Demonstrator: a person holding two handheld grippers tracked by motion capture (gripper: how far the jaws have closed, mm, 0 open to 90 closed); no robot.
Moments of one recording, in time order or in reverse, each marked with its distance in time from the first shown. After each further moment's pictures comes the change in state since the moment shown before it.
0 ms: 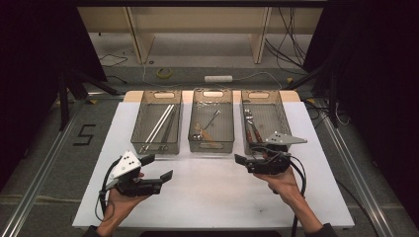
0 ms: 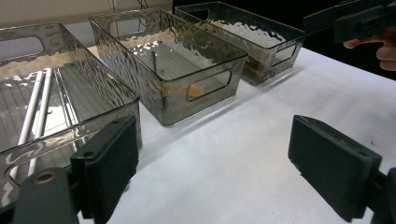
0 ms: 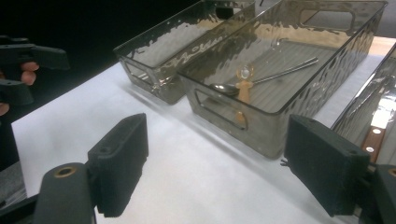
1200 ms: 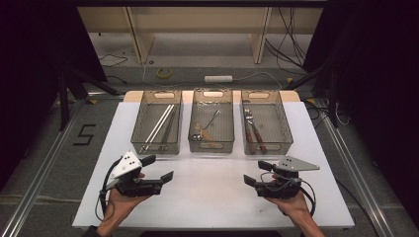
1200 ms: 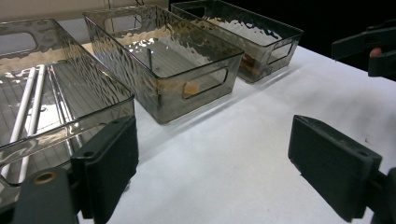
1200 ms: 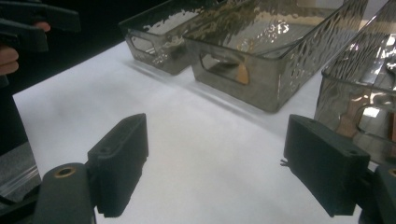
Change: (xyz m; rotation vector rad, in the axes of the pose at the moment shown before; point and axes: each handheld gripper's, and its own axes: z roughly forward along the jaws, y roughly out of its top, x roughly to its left) left arm 0.000 -0.001 0.001 0.011 -0.017 -0.005; right arm 0.012 -0.051 -0.031 -0.015 -0.026 -0.032
